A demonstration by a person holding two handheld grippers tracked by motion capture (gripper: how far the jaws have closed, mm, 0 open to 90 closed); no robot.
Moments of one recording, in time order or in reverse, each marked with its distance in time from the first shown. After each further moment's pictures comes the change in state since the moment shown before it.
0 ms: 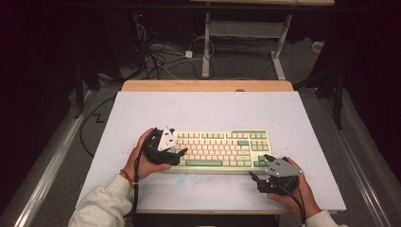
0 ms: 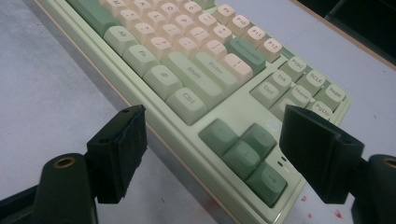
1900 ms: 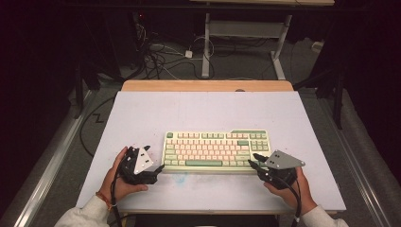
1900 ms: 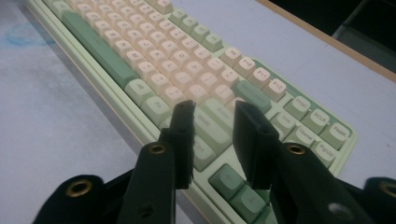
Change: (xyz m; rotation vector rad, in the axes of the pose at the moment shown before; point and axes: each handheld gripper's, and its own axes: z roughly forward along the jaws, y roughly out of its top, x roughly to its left) left arm -0.012 -0.072 -0.039 0.083 0.092 -0.031; right arm -0.005 0.028 -0.005 -0.052 0.070 0.045
